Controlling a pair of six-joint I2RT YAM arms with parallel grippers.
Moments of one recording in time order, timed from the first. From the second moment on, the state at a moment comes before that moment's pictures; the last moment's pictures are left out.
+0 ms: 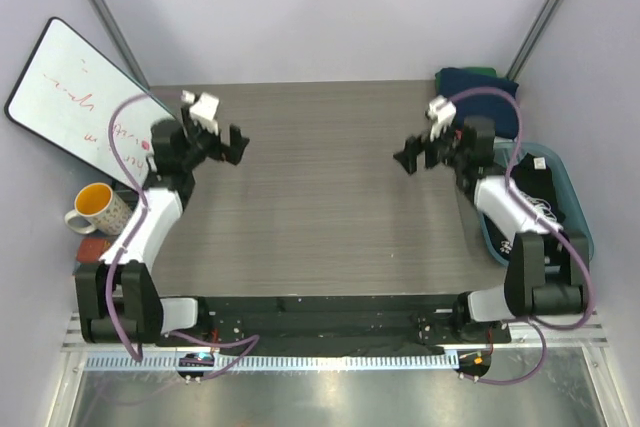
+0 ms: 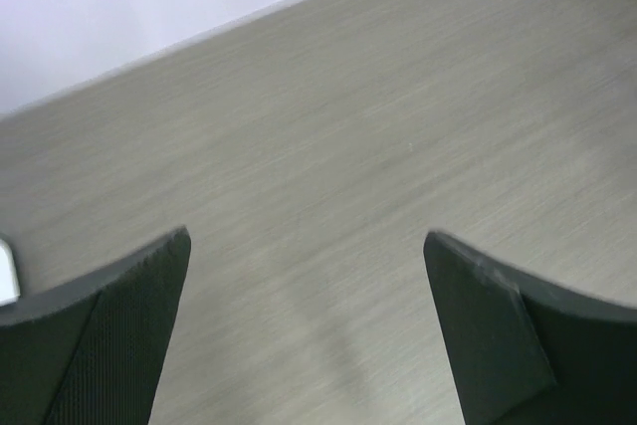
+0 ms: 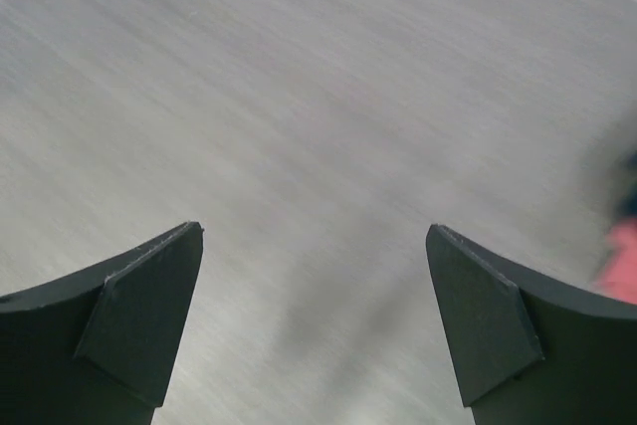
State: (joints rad) left arm -0.01 1.26 0.81 0.22 0.46 0.16; right arm 0.03 1.36 0.74 0.25 -0.61 -0.20
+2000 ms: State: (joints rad) left arm -0.18 1.48 1.57 -0.58 0.21 0.70; right arm -0.75 1.61 1.12 -0.90 -0.33 -0.66
